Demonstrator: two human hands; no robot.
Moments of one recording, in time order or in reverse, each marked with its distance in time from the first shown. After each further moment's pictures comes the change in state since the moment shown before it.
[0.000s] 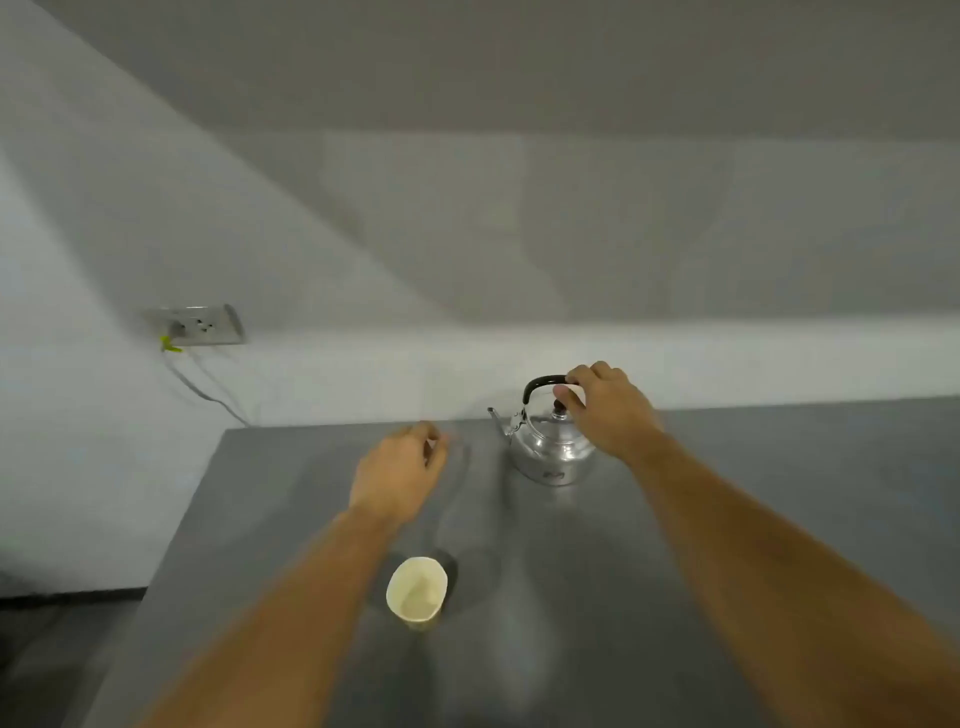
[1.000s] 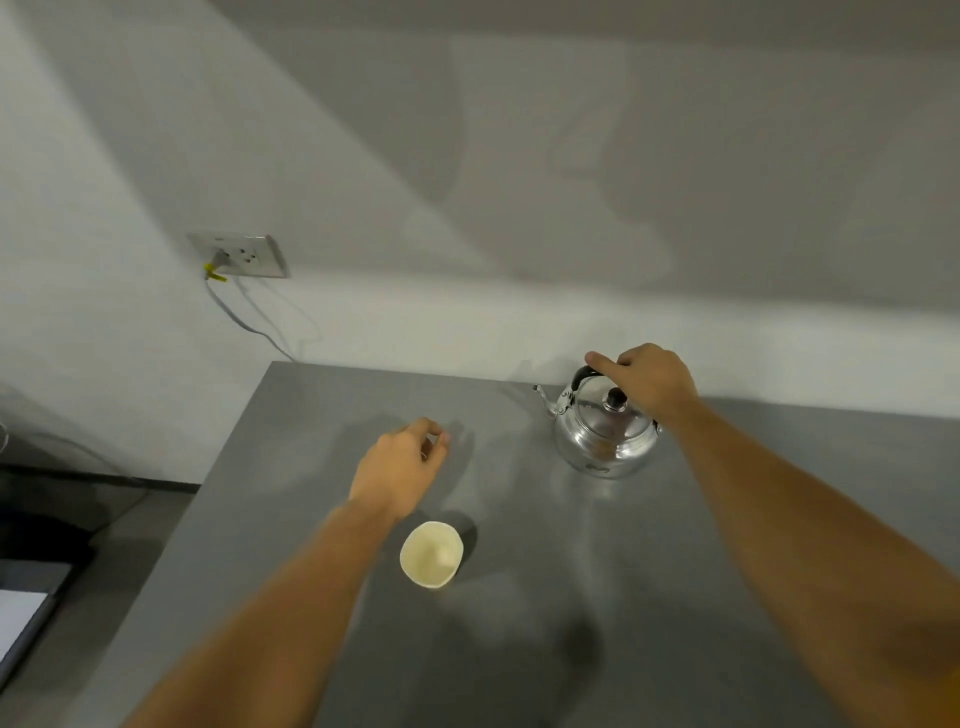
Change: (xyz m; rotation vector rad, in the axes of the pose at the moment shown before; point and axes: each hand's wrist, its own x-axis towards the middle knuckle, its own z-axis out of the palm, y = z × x) left_hand -0.014 -0.053 0.037 -0.089 -0.047 -0.224; right_hand 0.062 0.024 0.042 0.207 -0.226 0.190
